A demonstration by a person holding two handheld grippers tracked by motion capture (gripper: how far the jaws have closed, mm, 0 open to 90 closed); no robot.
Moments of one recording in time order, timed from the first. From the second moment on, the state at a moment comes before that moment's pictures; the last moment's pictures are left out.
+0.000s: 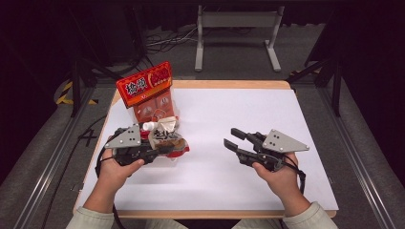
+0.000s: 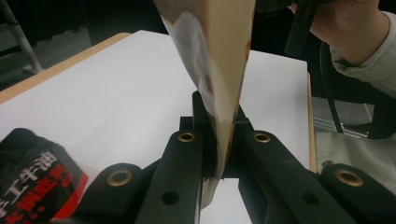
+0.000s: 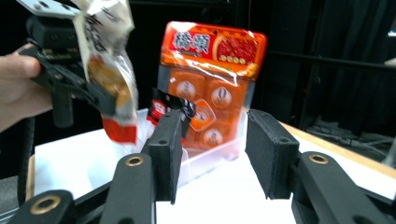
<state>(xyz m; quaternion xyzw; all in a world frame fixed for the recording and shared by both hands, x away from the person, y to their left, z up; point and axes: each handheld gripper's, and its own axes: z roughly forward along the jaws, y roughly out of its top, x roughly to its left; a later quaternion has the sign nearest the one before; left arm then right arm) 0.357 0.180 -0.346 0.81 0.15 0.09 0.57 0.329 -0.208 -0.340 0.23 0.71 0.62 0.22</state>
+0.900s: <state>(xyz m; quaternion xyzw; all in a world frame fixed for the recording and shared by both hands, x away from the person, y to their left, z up) 0.370 0.239 -0.354 0.81 0.16 0.10 0.55 0.340 -0.239 -0.344 0.26 0.72 0.60 0.24</state>
